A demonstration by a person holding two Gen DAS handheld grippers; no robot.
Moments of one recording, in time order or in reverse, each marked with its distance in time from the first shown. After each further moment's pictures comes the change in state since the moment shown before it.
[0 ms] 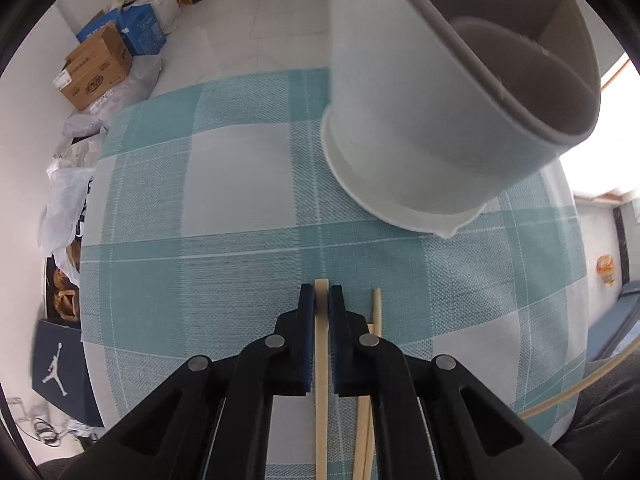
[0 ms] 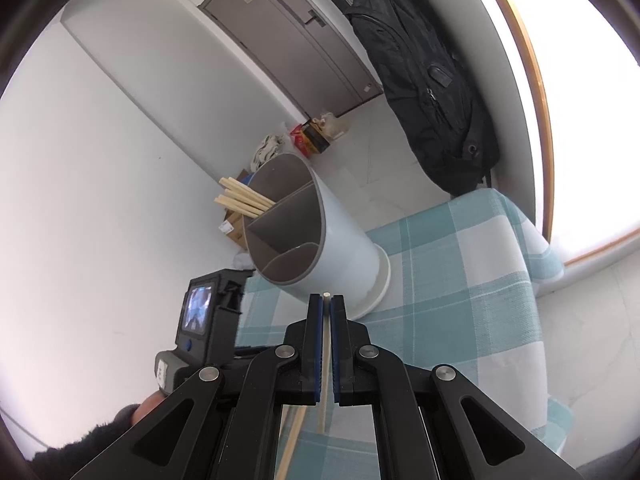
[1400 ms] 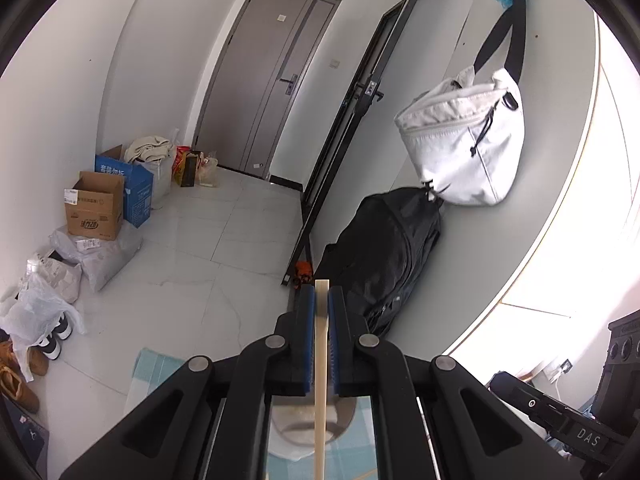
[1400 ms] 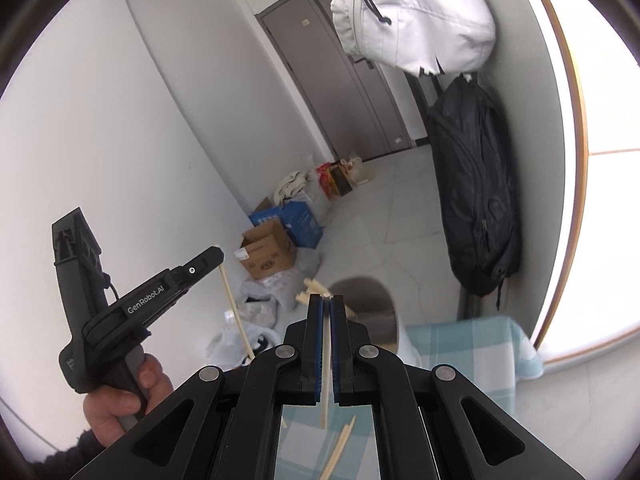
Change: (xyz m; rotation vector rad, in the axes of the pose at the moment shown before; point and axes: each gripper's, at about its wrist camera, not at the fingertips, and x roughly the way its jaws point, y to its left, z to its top) left arm -0.213 0.019 0.040 -0.170 -0.819 -0.311; right arm -0.052 0.119 0.108 -0.227 -0.116 -0.017
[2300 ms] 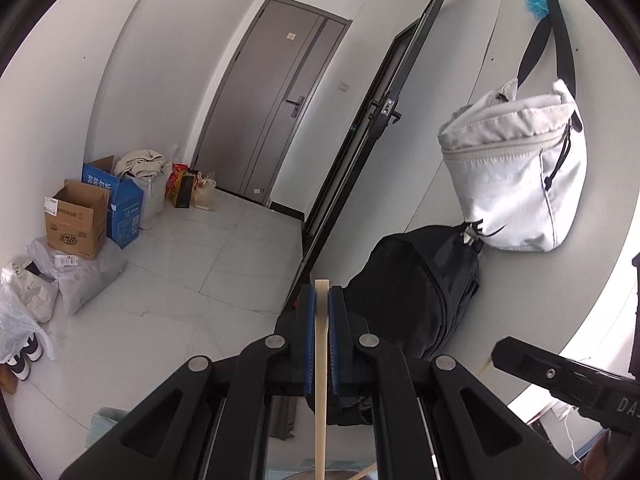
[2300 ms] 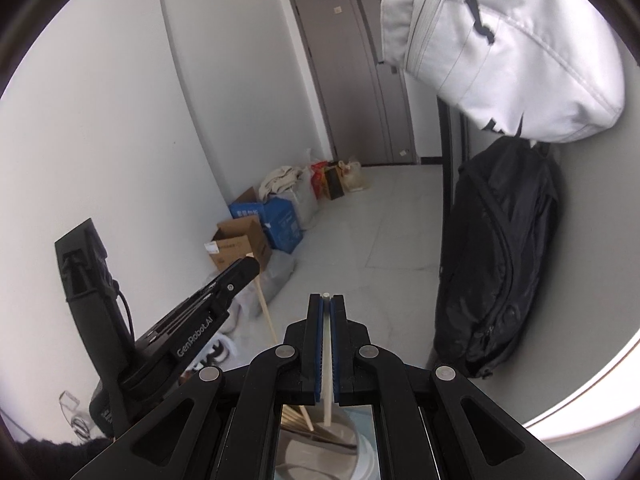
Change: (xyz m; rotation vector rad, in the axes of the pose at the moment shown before) left arm 0.096 0.029 0.017 -0.037 -0.106 0.007; right arm 0.119 -0.001 0.088 -0.202 0.065 -0.067
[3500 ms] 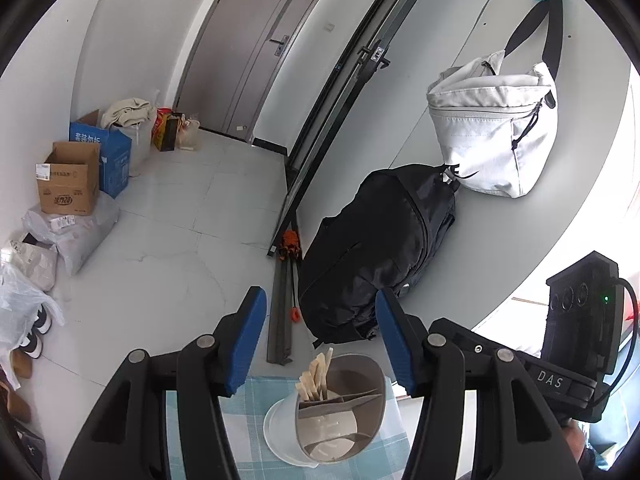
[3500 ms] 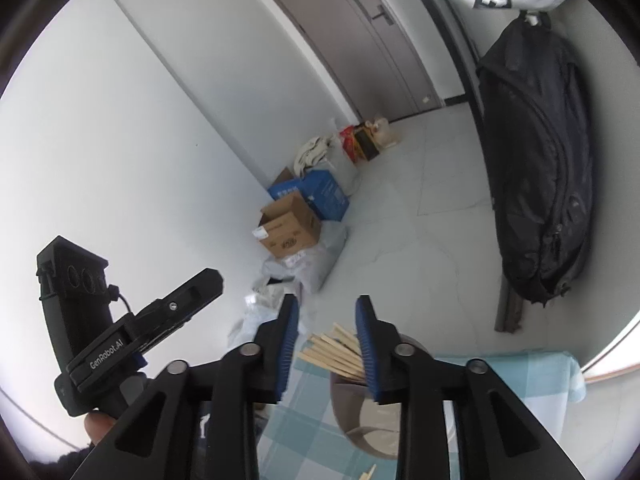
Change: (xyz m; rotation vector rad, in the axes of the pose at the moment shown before) left arm -0.042 0.009 0.011 0.015 0.273 -0.085; right arm 0.011 -0.008 -0.053 0.245 0.062 0.205
